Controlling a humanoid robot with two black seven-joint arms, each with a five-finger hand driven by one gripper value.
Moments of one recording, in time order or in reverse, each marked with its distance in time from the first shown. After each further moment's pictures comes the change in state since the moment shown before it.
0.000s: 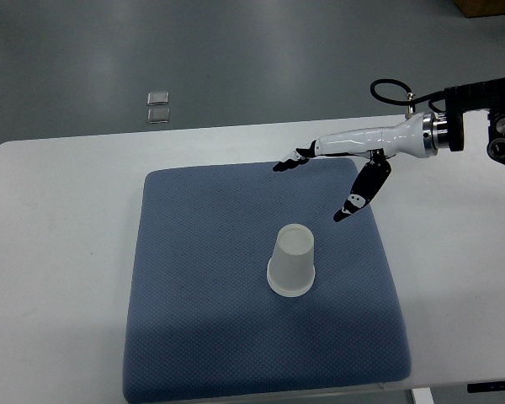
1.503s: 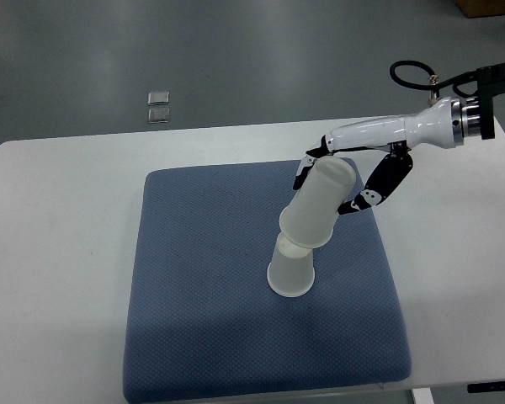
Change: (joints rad) left arm 0.000 0.000 0.000 0.000 0.000 0.000 0.000; right arm 0.068 -0.120 0.004 0.193 -0.041 0.049 0.024
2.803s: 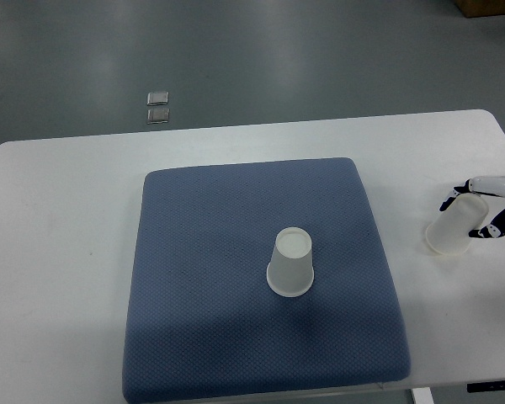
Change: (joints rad) left arm 0.000 0.000 0.000 0.000 0.000 0.000 0.000; right arm -0.313 -0.081 -0.162 -0.582 -0.103 -0.314 0.195
